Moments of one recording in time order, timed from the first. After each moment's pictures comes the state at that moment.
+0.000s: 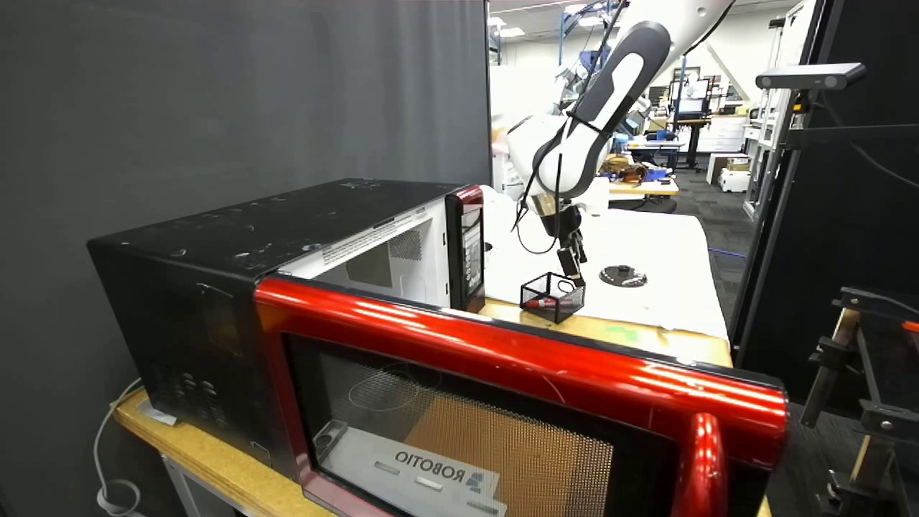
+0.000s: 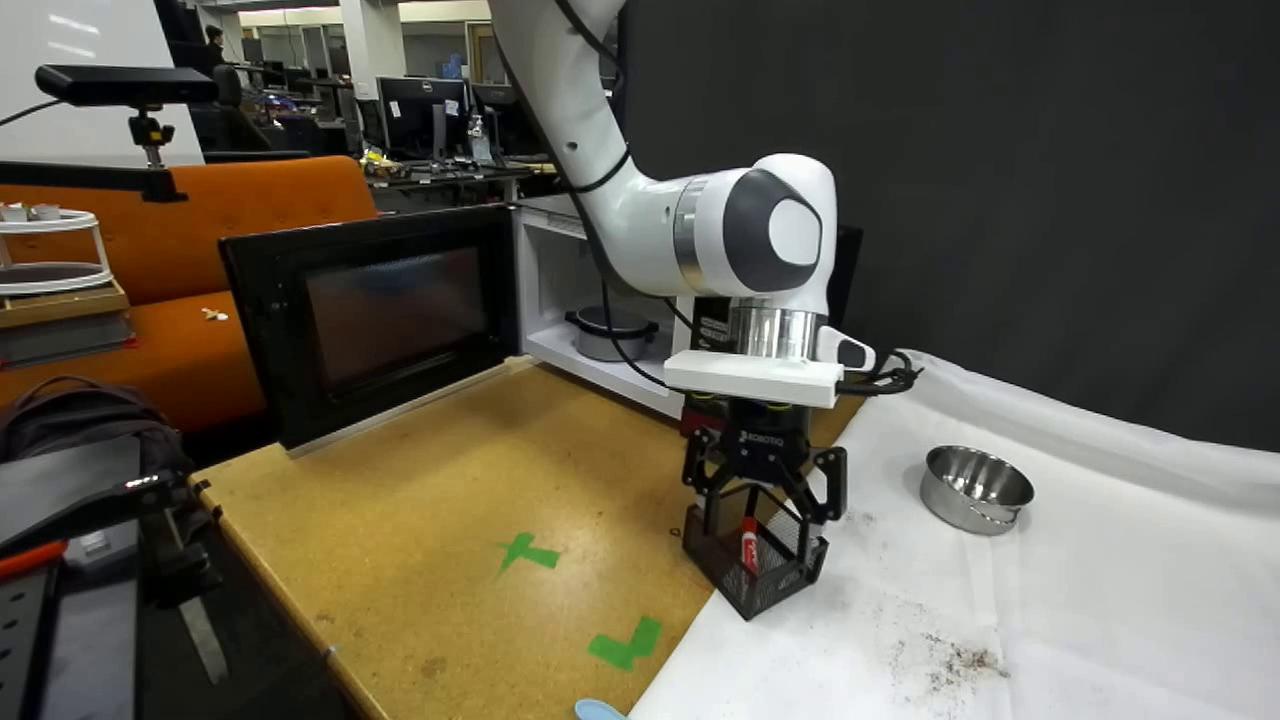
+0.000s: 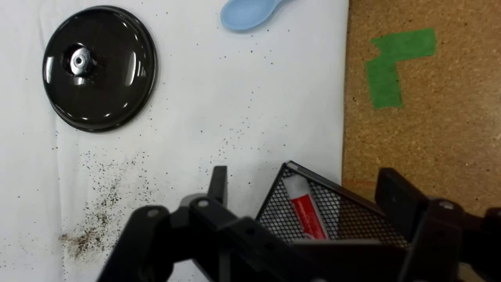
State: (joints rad) arm -0.03 0.95 -0.13 -1.57 -0.30 2.26 -0.24
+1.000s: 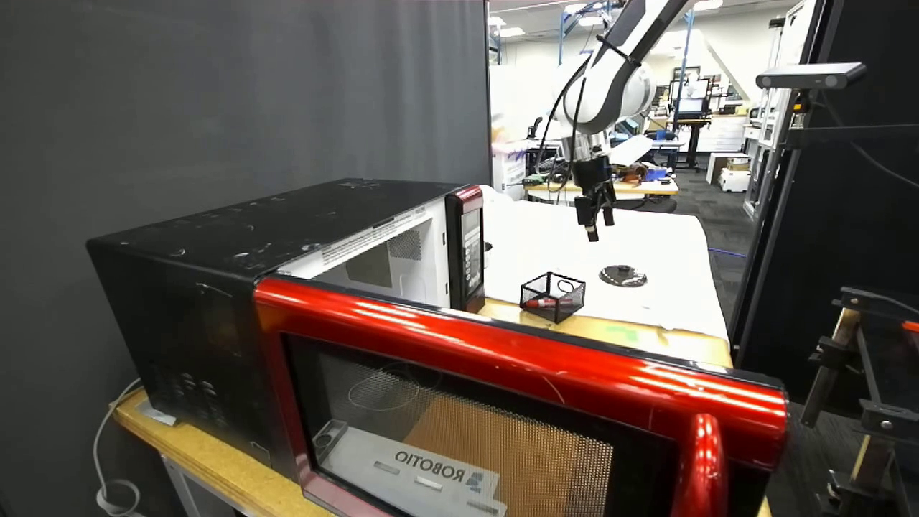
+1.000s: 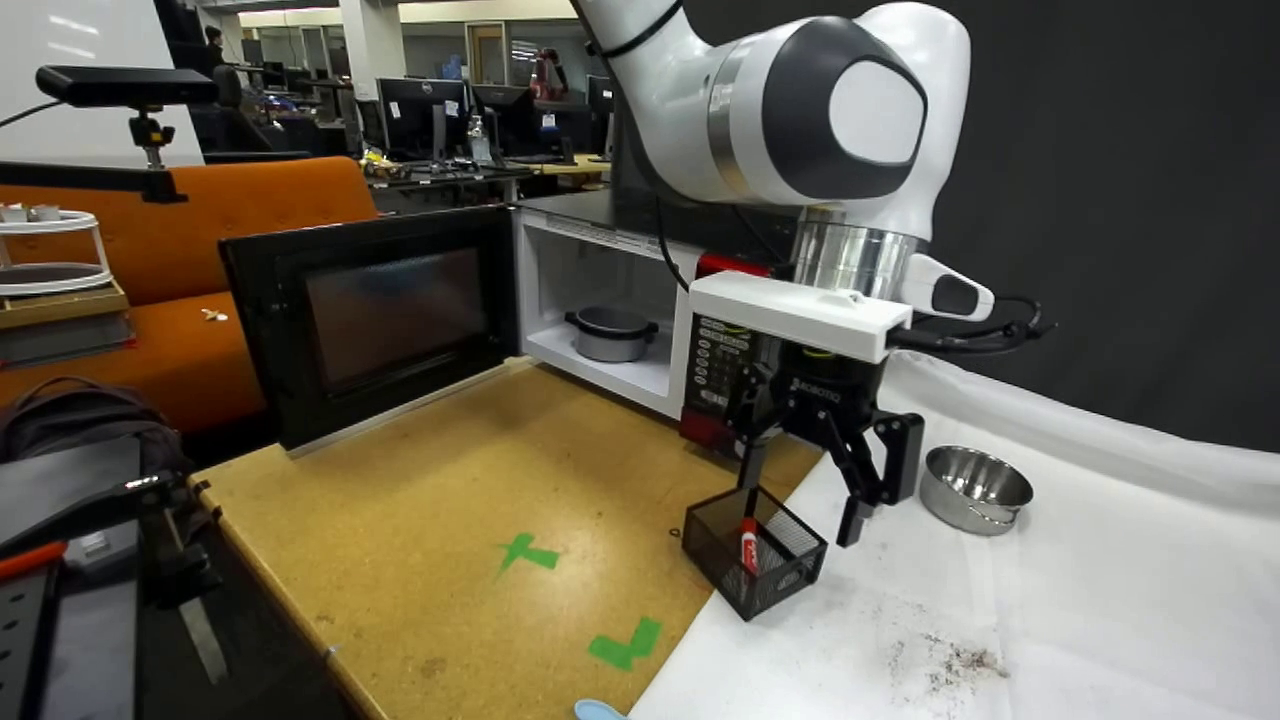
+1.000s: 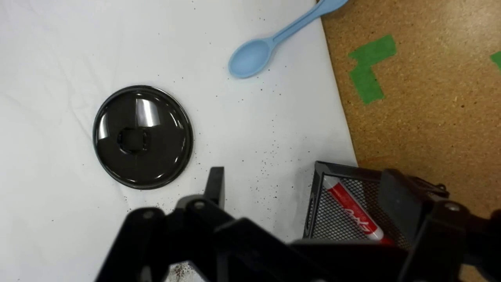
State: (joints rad) arm -0.16 0.71 -0.12 -1.77 -0.13 2.29 -0.20
